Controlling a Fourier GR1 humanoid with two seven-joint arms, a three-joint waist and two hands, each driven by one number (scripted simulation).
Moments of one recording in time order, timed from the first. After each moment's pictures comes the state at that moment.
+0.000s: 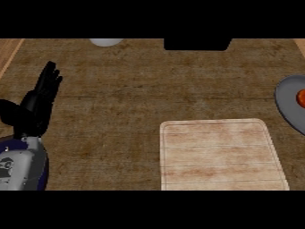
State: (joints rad) left arm -0.25 0.18 0.11 -1.47 0.01 0.05 0.09; right arm -0.55 -0.64 -1.02 -0.29 0.45 -0.22 -0.57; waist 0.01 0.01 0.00
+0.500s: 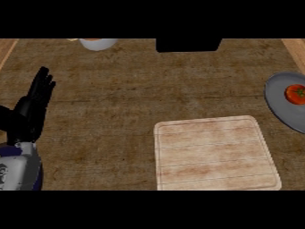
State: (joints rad) left arm -0.20 0.19 0.13 -1.49 0.00 0.06 0.09; right arm -0.32 -0.57 -1.04 -0.49 0.31 0.10 -0.68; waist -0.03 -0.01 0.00
